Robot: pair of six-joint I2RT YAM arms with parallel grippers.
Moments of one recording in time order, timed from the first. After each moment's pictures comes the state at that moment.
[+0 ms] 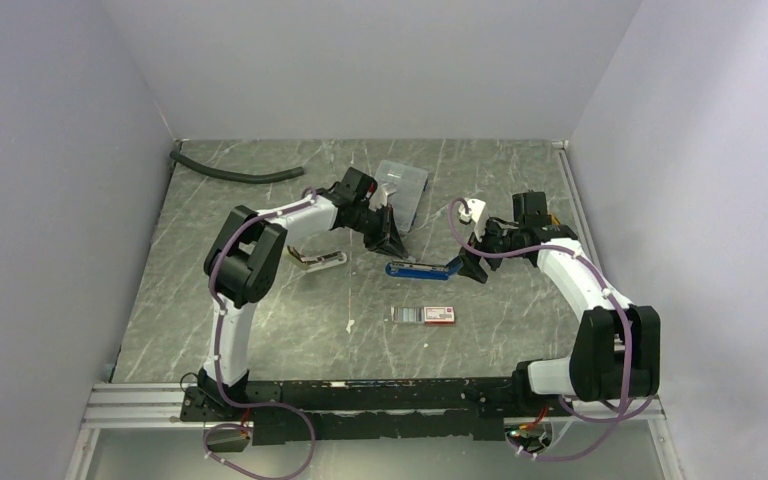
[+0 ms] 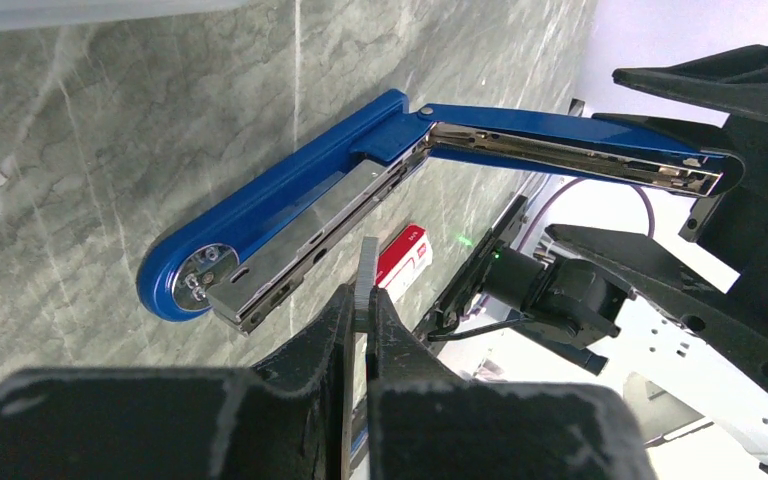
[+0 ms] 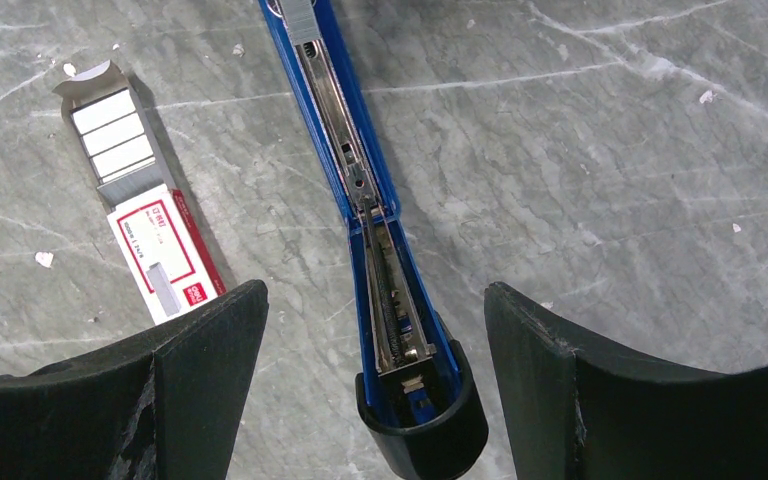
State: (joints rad) left arm -0.57 2.10 1.49 -0.33 0.77 -0.69; right arm 0.07 1.33 0.87 -0.55 -0.71 -0.84
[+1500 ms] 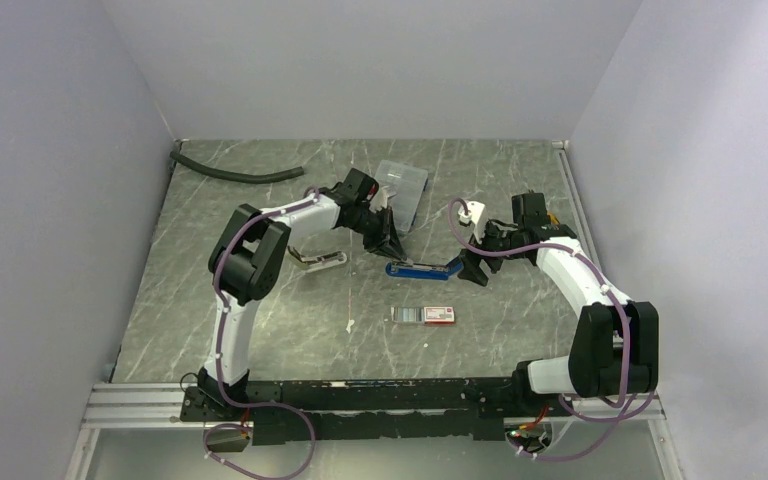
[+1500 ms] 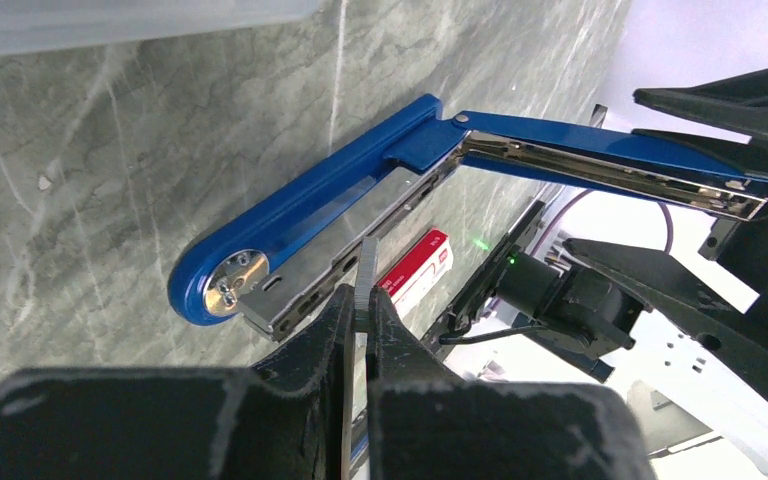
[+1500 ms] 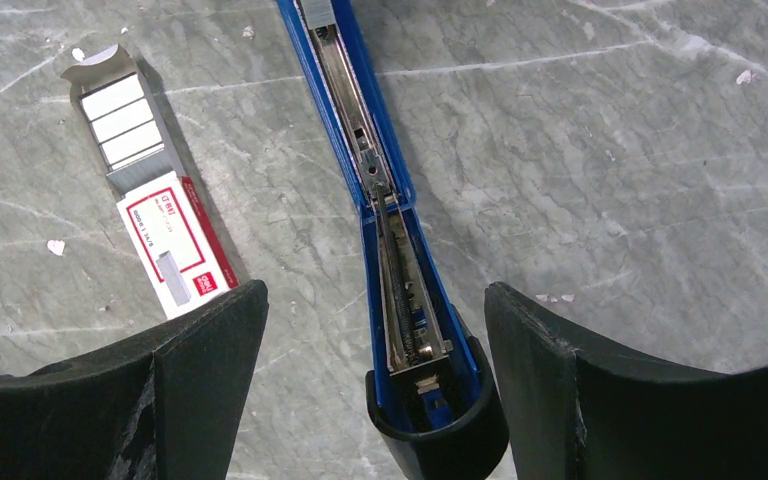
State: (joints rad) left arm -0.57 2.13 1.53 -0.39 0.74 -0.68; right arm 0.06 1.35 0.87 -0.58 -0.71 -0.85
